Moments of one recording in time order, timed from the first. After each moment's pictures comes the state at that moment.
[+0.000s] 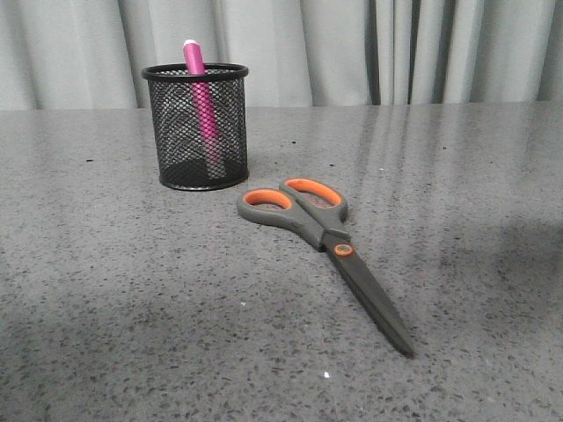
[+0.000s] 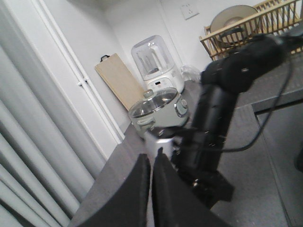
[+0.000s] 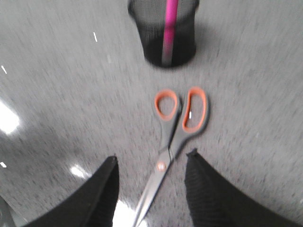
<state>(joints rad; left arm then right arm) -0.10 0.81 -1.21 -1.35 1.23 1.54 0.60 1.07 -1.04 0.21 0.79 -0.09</state>
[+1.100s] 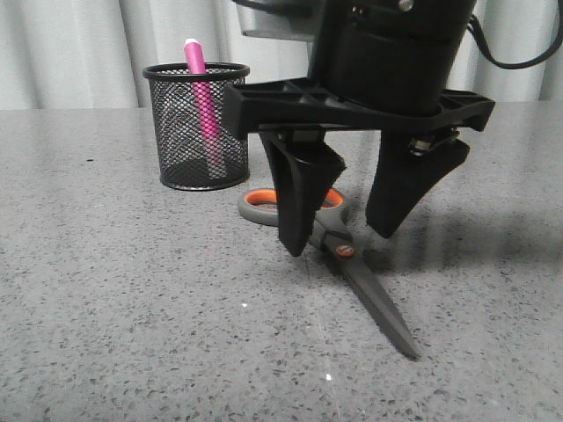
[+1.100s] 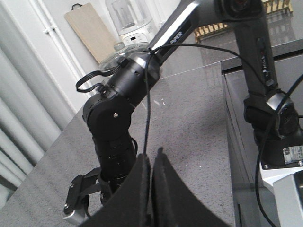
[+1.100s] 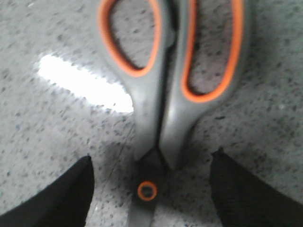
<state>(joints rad) -0.28 0.57 -0.95 -1.12 1.13 1.39 0.68 1.63 -1.23 0.09 0.97 0.19</state>
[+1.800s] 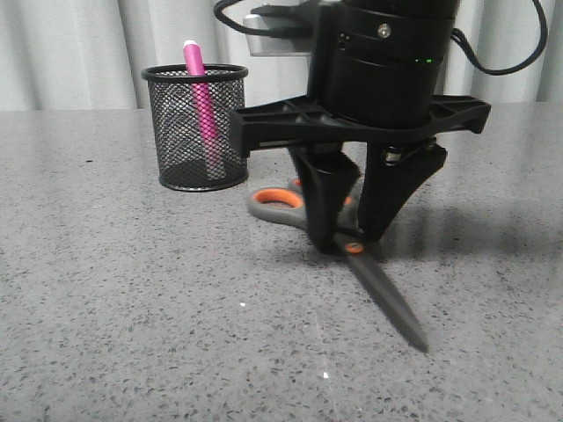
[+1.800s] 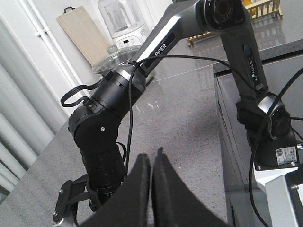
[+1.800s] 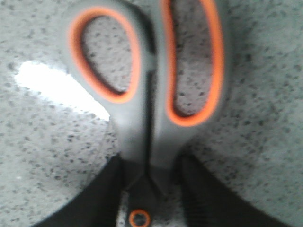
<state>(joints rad) -0.30 0.57 -0.95 -1.12 1.13 1.38 0.68 1.71 -1.27 0.00 0.98 0.27</state>
